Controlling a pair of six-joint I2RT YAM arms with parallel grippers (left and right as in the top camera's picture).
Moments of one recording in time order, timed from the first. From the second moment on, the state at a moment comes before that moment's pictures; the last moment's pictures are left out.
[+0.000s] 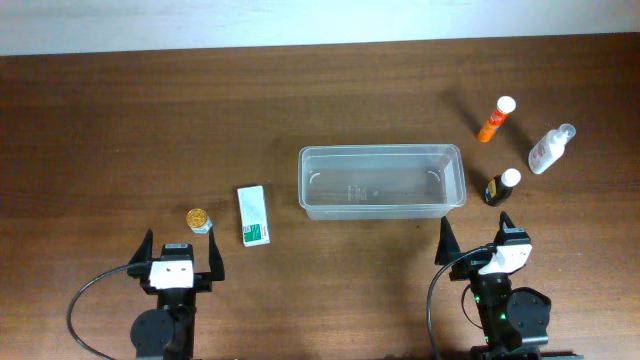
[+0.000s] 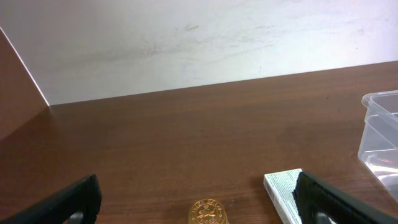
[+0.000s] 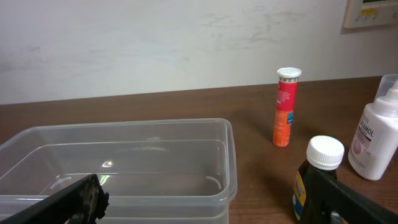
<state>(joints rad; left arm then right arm) 0.00 0.01 0.01 -0.08 -0.05 0.14 0.02 0.01 0.01 -0.07 -0.04 0.11</state>
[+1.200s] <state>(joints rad) 0.00 0.01 0.01 -0.08 -0.05 0.14 0.02 0.01 0.01 -0.07 -0.04 0.11</state>
